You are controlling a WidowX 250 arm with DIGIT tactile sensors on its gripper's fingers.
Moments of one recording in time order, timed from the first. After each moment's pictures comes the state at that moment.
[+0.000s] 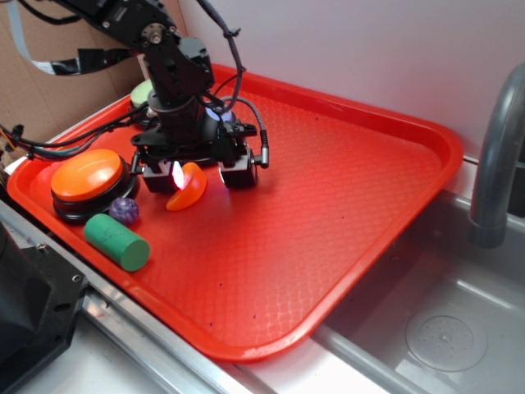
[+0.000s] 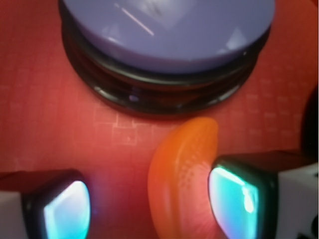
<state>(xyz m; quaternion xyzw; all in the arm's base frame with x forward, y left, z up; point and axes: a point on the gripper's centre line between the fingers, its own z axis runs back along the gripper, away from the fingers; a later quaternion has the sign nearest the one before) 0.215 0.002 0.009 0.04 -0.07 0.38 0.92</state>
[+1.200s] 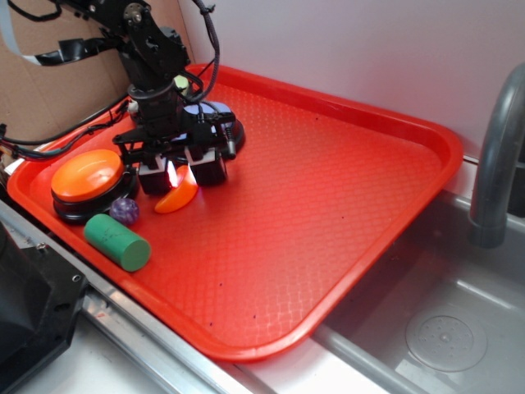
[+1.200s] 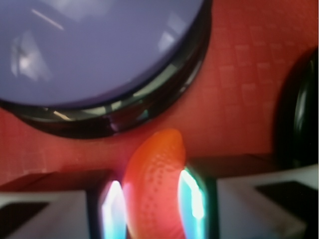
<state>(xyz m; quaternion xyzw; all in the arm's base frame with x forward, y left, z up) 0.213 0.022 0.008 0.00 -0.04 0.45 0.89</state>
